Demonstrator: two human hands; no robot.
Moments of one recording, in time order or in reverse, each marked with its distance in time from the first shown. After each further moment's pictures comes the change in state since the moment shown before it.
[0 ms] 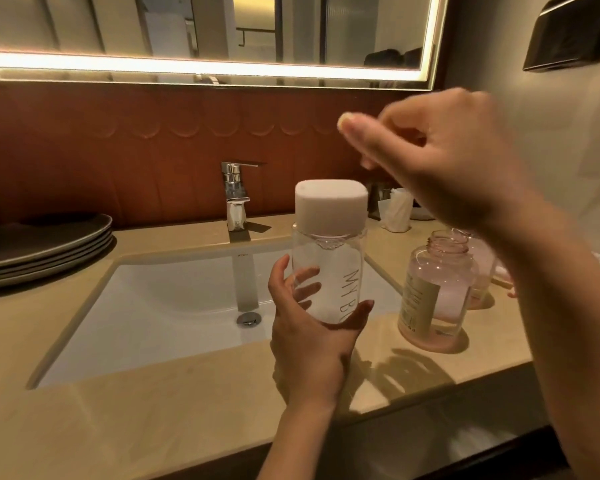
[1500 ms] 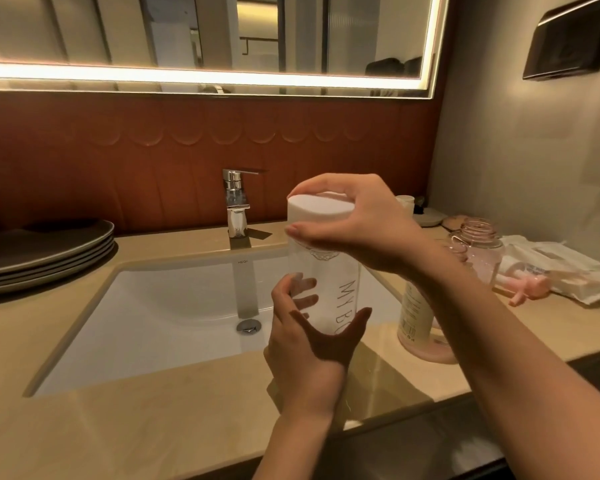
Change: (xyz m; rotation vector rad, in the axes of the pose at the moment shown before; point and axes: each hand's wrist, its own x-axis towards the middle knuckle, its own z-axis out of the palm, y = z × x) left_hand -0.001 0.002 0.000 0.064 0.040 0.018; right_hand -0.010 0.008 0.058 0.569 -0.284 0.183
